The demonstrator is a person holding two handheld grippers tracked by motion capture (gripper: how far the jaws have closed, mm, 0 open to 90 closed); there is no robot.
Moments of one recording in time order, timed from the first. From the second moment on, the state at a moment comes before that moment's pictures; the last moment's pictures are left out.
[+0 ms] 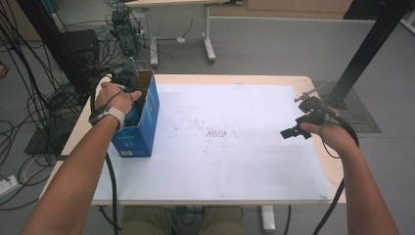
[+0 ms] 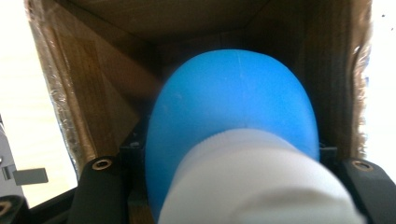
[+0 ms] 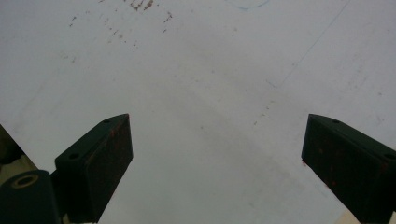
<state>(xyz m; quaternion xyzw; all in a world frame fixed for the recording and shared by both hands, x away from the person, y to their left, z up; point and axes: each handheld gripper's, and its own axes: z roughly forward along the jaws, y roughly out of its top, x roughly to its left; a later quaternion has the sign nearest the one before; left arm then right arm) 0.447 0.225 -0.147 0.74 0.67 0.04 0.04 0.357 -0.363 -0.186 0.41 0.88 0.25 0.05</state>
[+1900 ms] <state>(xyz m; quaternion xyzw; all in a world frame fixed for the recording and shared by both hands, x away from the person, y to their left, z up) 0.447 0.227 -0.152 0.74 0.67 0.04 0.04 0.353 -0.363 -0.184 0.41 0.87 0.25 0.05</state>
